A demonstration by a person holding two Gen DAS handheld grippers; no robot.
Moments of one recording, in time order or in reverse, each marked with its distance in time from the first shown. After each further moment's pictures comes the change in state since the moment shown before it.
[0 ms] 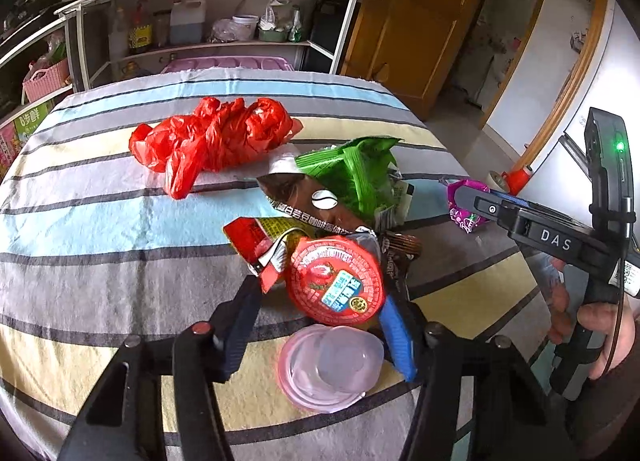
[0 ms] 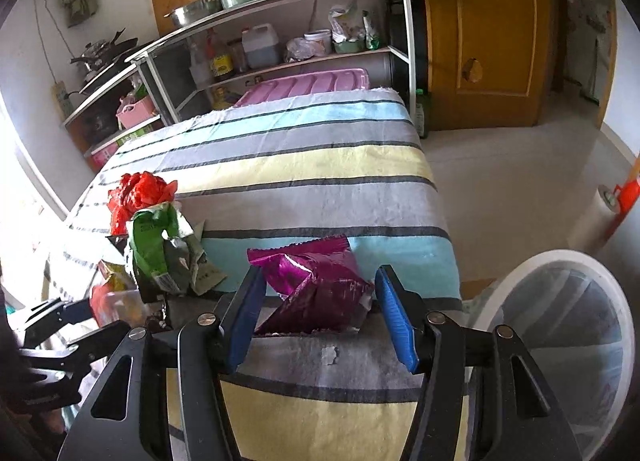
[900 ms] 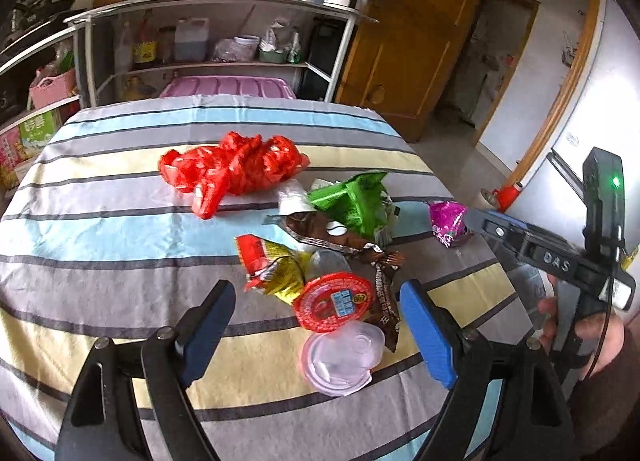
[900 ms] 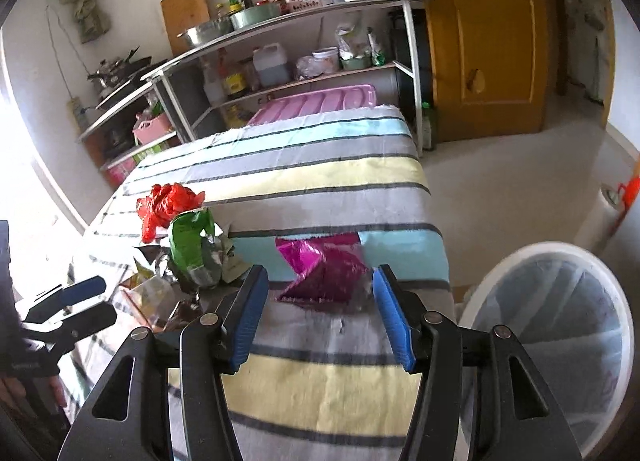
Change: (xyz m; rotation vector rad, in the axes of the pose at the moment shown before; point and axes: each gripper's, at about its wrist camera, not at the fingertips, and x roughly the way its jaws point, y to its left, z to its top) left arm -0.026 0.007 0.004 0.000 -0.069 -0.023; right arm -0.030 0.002 -0.009 -0.006 -0.058 0.040
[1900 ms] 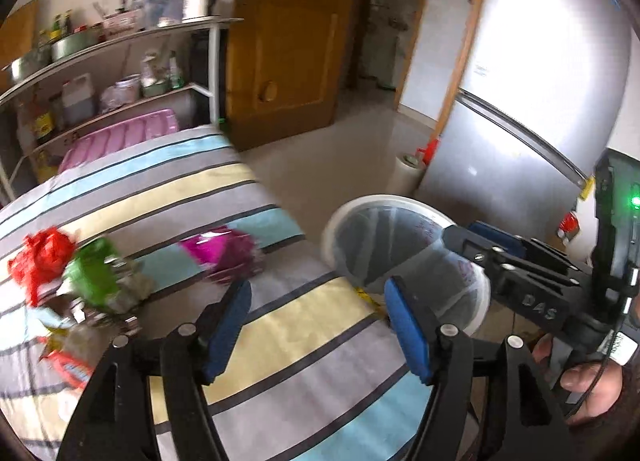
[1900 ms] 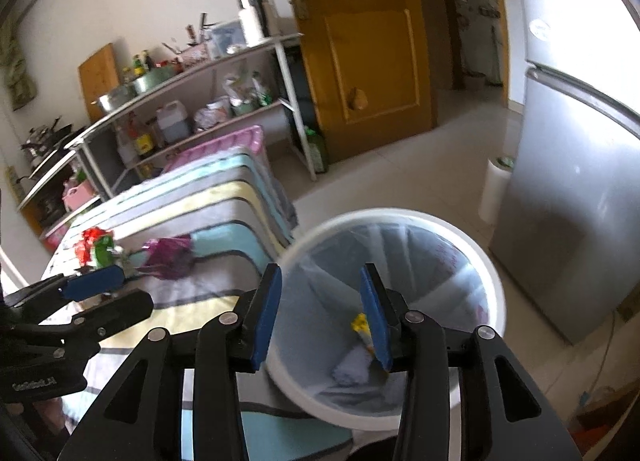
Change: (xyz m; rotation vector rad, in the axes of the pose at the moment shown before) left arm 0.018 -0.180 0.012 0.274 0.002 -0.147; right arm -0.121 -0.093 -0.055 0.201 -0.174 -0.254
